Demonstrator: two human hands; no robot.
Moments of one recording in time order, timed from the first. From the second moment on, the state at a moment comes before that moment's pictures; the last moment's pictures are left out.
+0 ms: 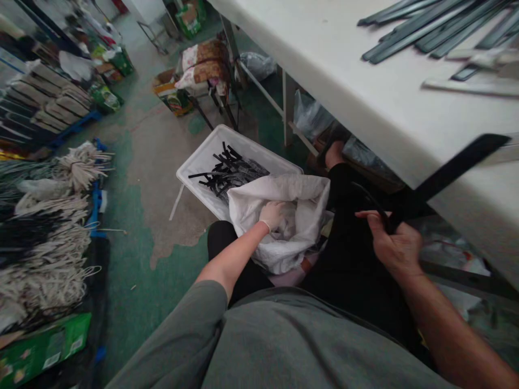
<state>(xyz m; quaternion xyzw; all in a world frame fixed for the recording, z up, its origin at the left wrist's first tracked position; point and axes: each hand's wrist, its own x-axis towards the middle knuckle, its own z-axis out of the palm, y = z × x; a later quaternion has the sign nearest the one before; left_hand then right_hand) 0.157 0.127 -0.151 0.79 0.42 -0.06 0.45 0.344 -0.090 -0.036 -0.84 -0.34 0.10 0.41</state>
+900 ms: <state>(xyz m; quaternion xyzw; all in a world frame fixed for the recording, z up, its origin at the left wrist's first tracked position) 0.064 0.107 0.008 0.94 0.23 0.25 0.06 0.255 -0.014 0.025 -0.57 -0.32 0.62 0.44</state>
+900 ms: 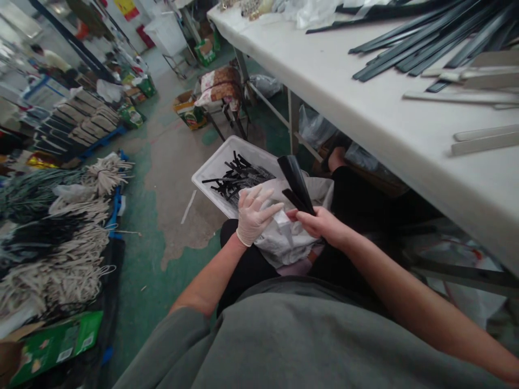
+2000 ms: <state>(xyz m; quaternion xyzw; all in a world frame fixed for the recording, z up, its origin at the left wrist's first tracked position) -0.045 0.173 0.164 0.52 0.33 0.75 0.26 0.242 -0.055 0.028 -0.65 -0.31 0.57 0.40</state>
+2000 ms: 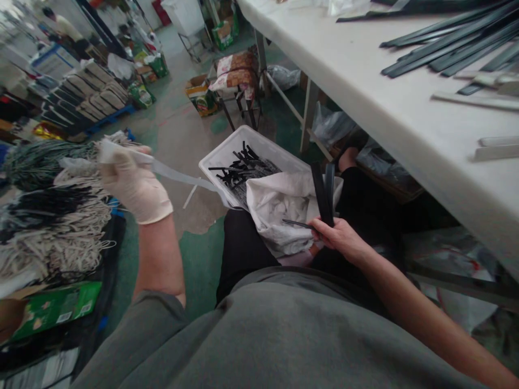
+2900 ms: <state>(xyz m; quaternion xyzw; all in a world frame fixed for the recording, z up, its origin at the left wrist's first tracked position) 0.020 0.005 -0.020 0.03 0.50 0.33 0.80 0.209 -0.042 0.011 -0.71 -0.49 0.44 0.25</state>
